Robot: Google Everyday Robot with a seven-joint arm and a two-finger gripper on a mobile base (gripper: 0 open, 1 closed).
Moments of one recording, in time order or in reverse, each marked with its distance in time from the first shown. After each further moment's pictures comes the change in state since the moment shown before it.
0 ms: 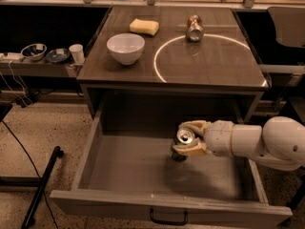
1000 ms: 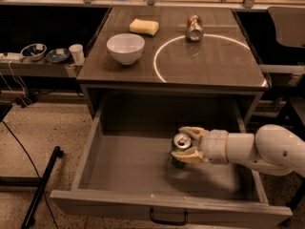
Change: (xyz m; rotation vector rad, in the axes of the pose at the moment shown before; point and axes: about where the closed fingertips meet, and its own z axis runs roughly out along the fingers) arm 0.032 0.019 0.019 -0.058 0.007 0.052
